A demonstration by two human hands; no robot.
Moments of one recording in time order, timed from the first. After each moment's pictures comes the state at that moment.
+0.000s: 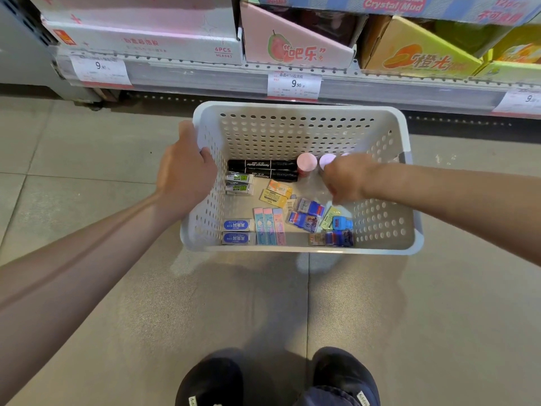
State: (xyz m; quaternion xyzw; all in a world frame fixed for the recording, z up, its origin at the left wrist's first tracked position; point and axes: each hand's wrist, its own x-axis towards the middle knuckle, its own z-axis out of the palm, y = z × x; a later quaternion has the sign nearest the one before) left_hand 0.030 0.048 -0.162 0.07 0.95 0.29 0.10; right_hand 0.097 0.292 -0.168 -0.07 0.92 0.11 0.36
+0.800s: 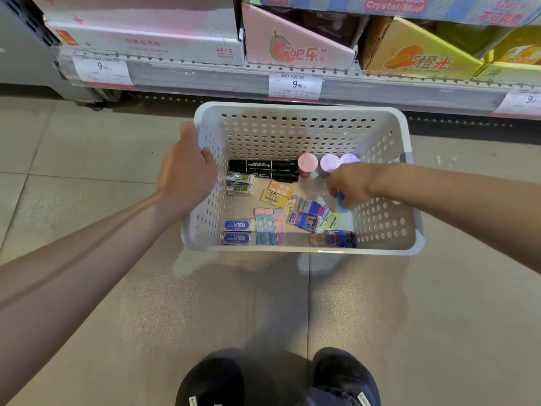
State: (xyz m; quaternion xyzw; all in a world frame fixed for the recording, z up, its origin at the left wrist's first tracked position) left_hand 0.031 0.050 -0.160 0.08 0.95 0.29 0.11; right_hand 0.098 0.305 -0.180 -0.09 0.90 0.06 0.43
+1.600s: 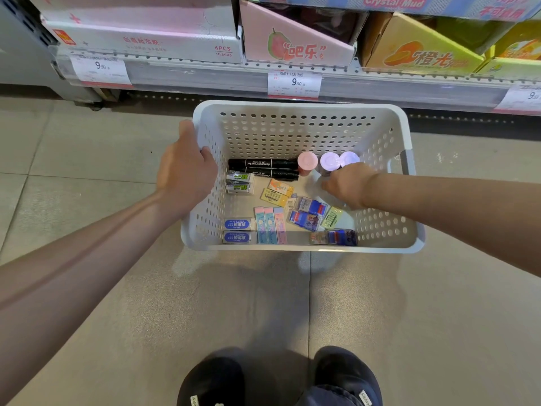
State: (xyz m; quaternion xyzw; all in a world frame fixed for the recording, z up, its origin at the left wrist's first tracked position) left_hand 0.030 0.049 -0.163 0.07 0.95 0.29 0.10; right_hand 0.108 0.302 -0.193 -0.16 0.89 0.22 0.36
